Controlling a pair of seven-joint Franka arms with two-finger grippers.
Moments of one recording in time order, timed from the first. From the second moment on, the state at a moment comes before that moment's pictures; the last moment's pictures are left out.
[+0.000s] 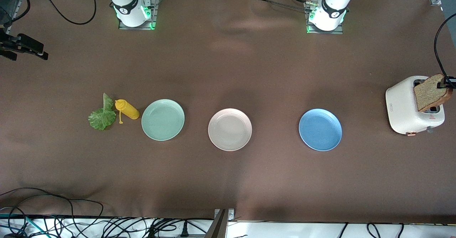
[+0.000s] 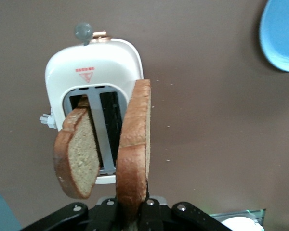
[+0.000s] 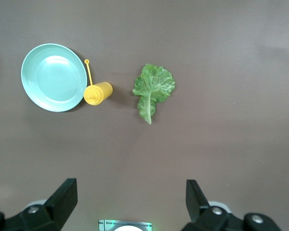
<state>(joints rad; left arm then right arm) 0.34 0.33 0.05 -1.50 0.08 1.52 0.51 0.00 -0.02 -0.09 -1.60 0.01 1.50 -0.12</state>
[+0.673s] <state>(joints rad) 0.27 0.37 -0.03 -1.45 -0.42 1.43 0.19 0.00 -0.02 -0.09 -1.60 0.01 1.50 -0.12</state>
